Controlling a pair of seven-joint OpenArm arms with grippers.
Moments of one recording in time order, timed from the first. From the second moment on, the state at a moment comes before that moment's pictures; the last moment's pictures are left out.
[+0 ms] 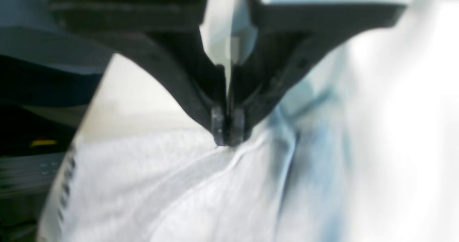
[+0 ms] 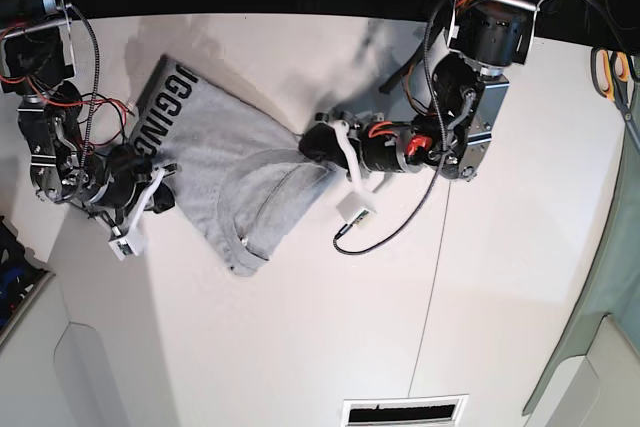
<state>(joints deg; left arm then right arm) -13.8 -3.6 7.3 54.3 -27.3 -39.7 45.7 18.6 20.7 -10.8 52.5 22.8 30.3 -35.0</state>
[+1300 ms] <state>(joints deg) -7.6 -27.8 6.7 75.3 -49.5 -39.0 60.0 -9.3 18.9 10.0 89.0 35.0 29.6 -48.8</state>
